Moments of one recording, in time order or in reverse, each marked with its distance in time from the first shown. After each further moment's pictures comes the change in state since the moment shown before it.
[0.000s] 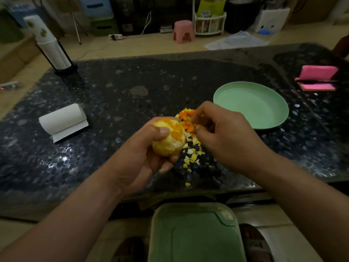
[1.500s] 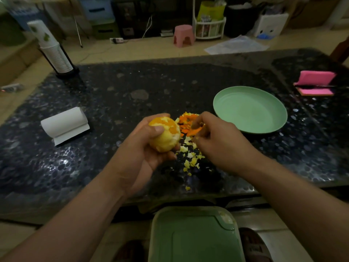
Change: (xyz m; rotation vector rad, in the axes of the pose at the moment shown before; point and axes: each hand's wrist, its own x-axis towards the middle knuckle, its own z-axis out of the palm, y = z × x) left_hand 0.006 0.001 -0.004 -0.130 0.134 0.064; right_hand 0.007 0.013 0.011 -0.023 -0.118 0.161
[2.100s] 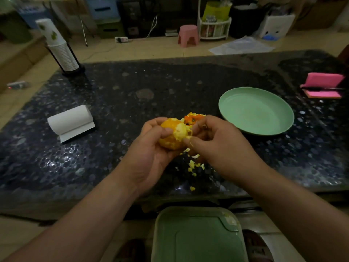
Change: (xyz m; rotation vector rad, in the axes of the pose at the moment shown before) left_hand 0.009 -0.007 0.003 -0.213 0.102 -0.026; right_hand -0.016 -0.035 0.004 0.361 -0.009 0.110
